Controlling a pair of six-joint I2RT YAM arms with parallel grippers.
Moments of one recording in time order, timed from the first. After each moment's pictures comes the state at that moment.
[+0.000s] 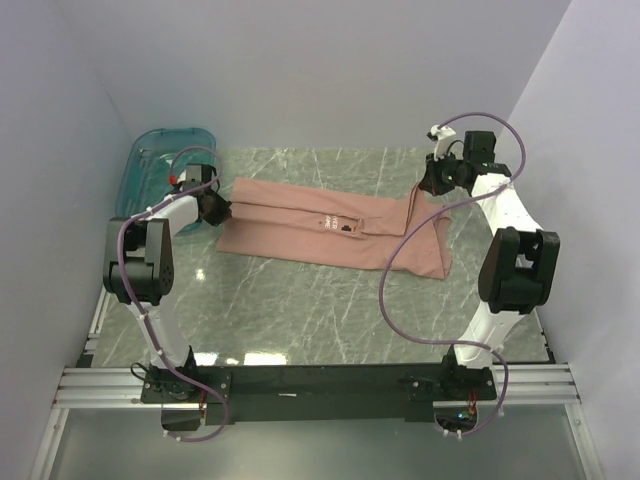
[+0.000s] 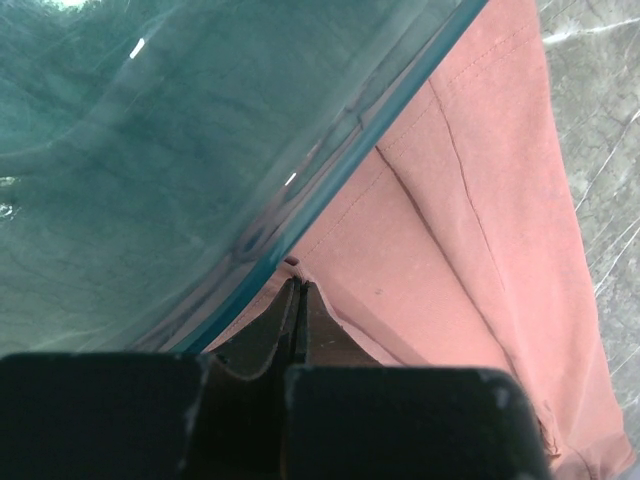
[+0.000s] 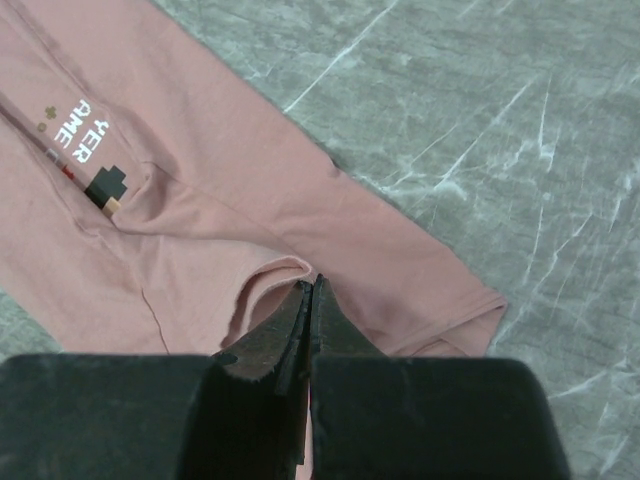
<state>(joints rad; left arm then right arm) -0.05 1.90 1.25 -0.26 -0.03 -0.92 -0.09 1.80 1.49 -0.48 -0.53 -0.37</state>
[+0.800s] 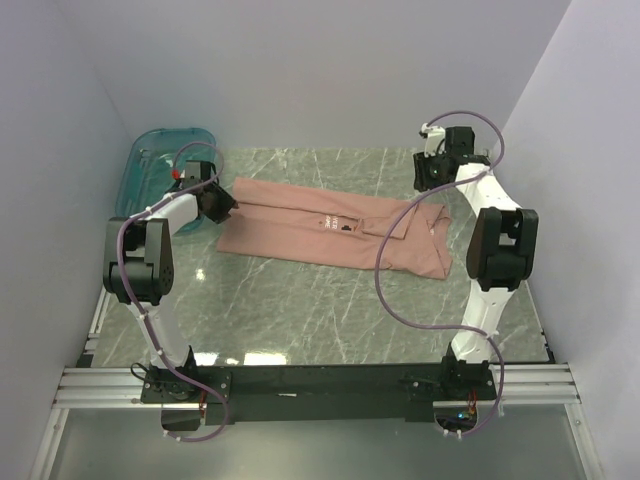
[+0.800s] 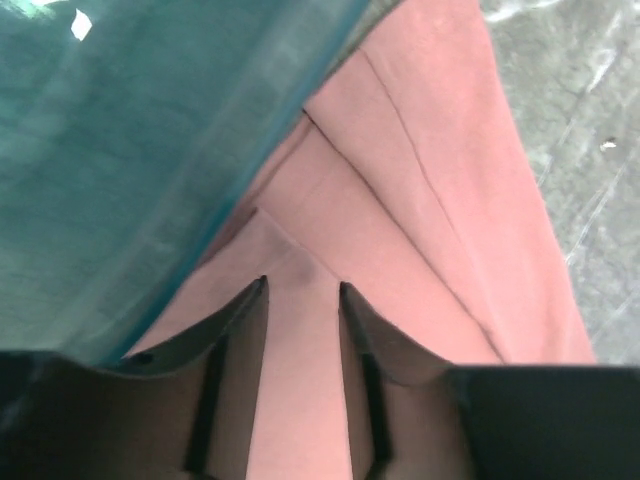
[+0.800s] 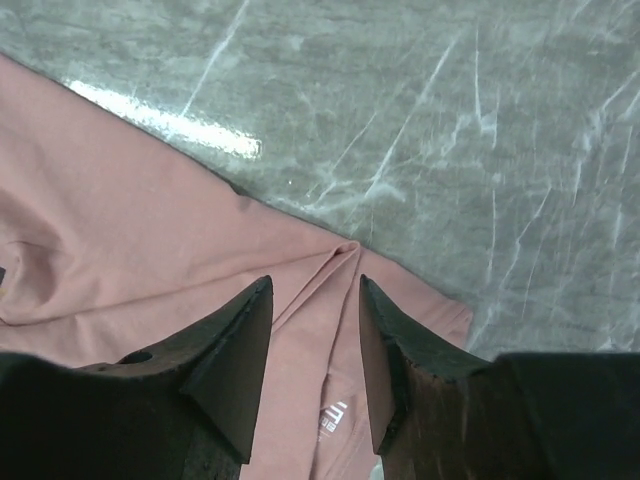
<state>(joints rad) -0.05 1.90 1.27 -0.25 0.03 -0.88 -0.03 2.02 1.66 -0.48 -0.26 -0.25</state>
